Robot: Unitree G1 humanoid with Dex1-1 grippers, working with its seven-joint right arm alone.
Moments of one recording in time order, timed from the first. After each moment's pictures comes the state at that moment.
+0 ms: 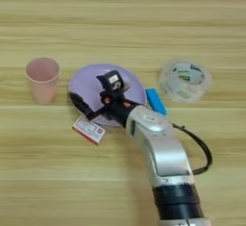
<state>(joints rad) -0.09 -0.27 -0.05 -0.17 0.16 0.44 0.57</state>
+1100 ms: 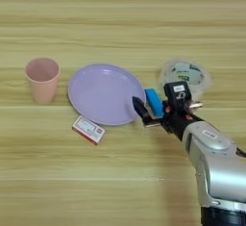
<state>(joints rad) 0.01 -0.39 -0.27 -0.24 0.18 0.62 0.43</state>
